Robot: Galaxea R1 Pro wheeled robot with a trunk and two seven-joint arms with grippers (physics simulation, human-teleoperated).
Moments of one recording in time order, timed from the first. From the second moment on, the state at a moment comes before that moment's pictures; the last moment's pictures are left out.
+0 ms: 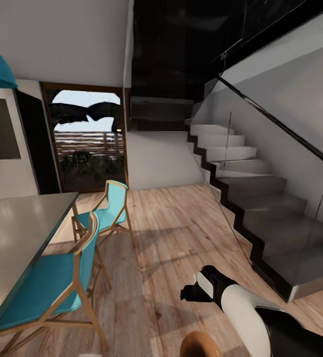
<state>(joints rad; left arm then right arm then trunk) -0.17 0.06 0.00 -0.46 0.08 -0.11 -0.24 -0.88 0.15 -0.16 -0.10 0.04 0.64 -0.05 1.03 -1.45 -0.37</state>
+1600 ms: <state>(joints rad) -0.17 0.06 0.00 -0.49 0.08 -0.11 -0.24 -0.88 0.15 -0.11 -0.12 0.05 0.63 -0.05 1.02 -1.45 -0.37</state>
